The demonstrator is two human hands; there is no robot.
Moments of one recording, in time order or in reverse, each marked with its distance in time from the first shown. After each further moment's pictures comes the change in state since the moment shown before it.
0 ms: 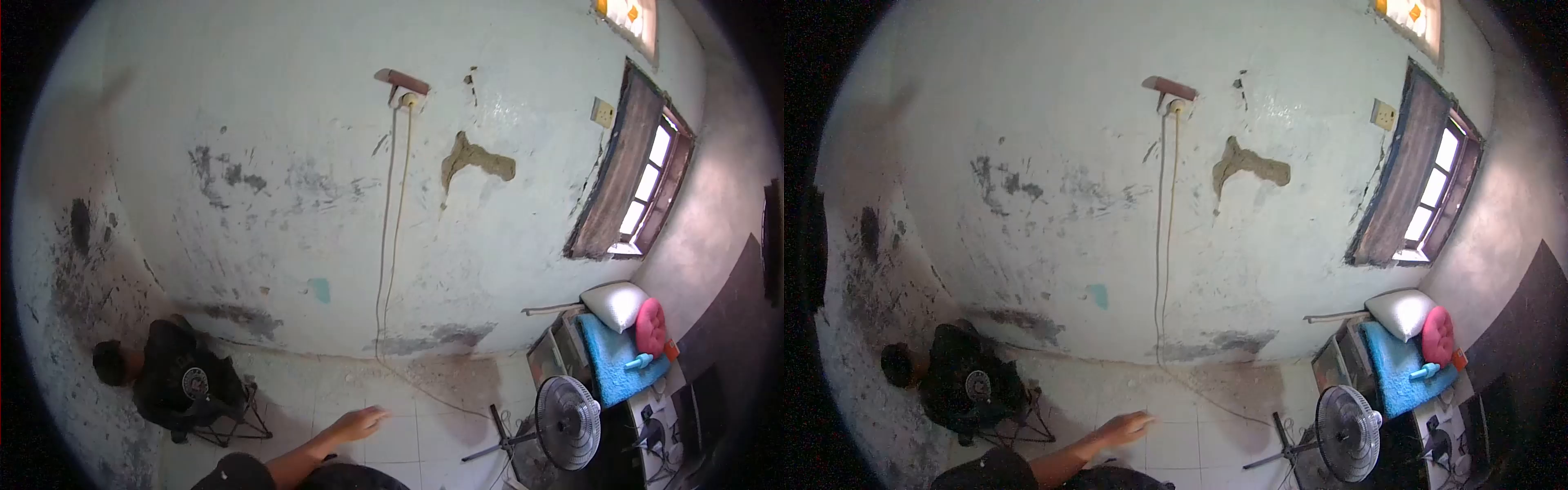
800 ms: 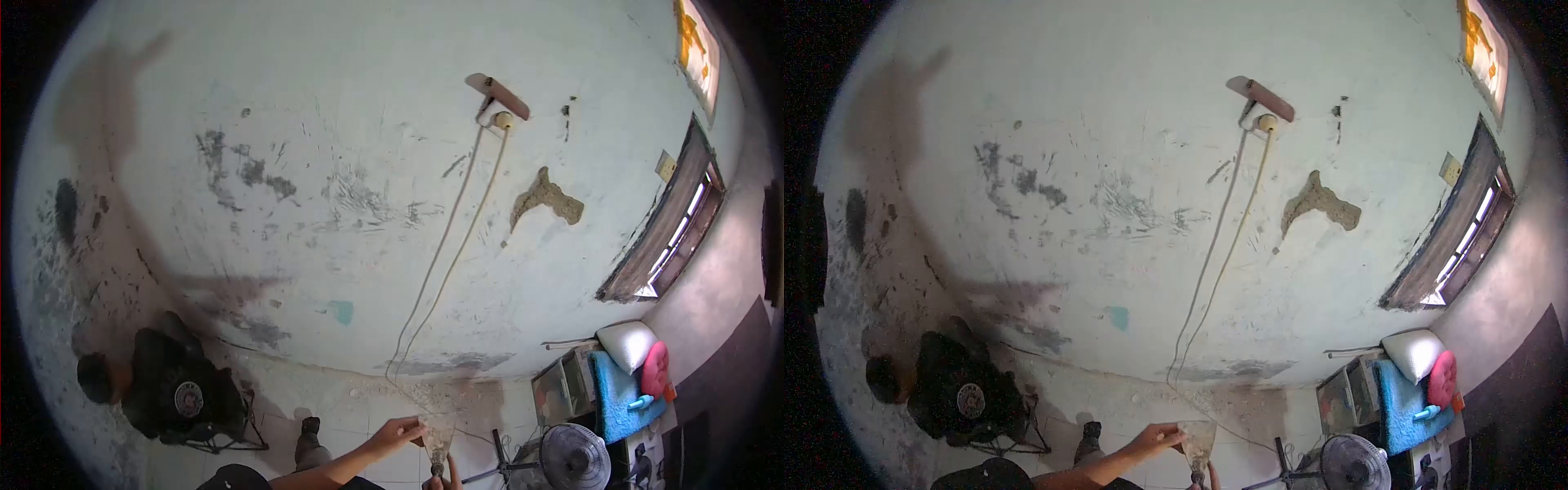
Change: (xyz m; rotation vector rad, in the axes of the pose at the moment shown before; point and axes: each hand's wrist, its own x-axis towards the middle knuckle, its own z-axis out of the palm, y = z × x) left_hand 0.063 -0.005 -0.107 -1.173 0.030 -0.267; right_hand -0.004 -0.476 -0.114 0.903 -0.172 -0.124
